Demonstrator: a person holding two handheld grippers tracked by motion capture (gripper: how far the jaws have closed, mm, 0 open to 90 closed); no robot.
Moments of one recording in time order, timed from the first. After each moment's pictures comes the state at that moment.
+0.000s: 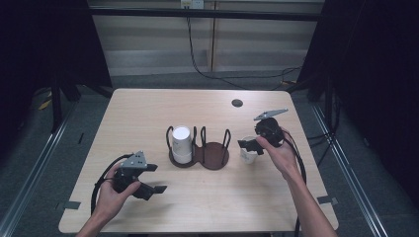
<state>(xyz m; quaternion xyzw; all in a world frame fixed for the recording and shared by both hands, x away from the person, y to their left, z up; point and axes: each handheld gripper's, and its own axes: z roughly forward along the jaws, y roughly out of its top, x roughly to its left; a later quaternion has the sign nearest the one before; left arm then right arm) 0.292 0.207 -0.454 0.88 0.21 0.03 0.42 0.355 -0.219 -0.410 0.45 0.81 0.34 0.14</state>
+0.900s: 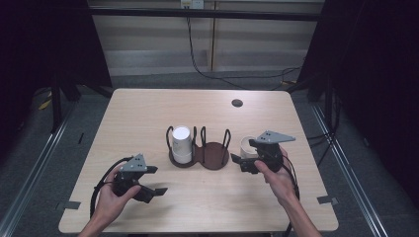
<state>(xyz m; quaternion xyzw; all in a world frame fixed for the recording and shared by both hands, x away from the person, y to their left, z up) 0.285 0.205 -0.457 0.88 0.22 0.04 0.42 0.283 -0.197 -0.414 0.42 0.77 0.45 0.19</state>
